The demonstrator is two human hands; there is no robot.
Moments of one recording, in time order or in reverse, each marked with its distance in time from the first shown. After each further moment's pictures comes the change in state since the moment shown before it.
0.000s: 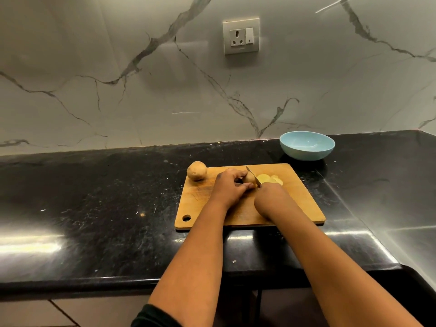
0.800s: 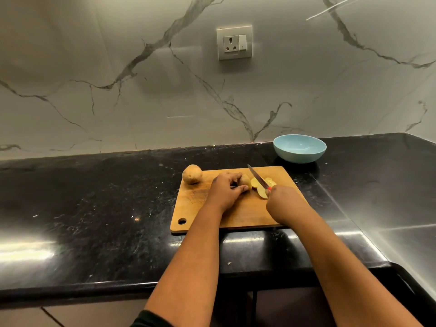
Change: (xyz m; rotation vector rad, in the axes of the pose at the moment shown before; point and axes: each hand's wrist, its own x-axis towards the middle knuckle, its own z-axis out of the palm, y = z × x) left_hand 0.001 -0.001 0.001 0.026 -0.041 -0.034; right_hand -0.029 0.035 -0.016 0.086 0.079 -0.065
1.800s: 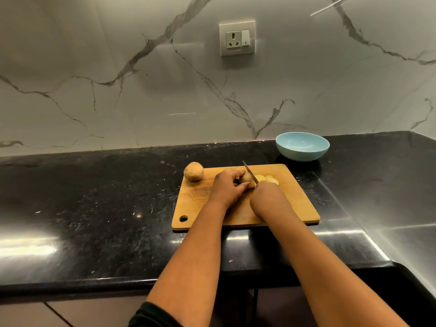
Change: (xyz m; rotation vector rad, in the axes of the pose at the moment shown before) left_hand -0.003 0.009 0.001 0.001 0.043 0.020; right_hand 0.015 -0.032 0.021 0.136 0.076 0.086
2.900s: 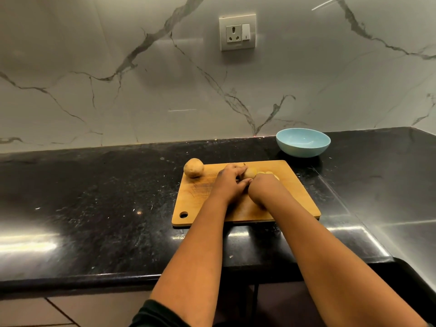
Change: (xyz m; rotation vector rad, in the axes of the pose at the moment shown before) left_hand 0.006 -0.003 0.001 0.108 -0.086 0.037; right_hand 0.017 -0.016 -0.015 -0.540 -0.281 -0.170
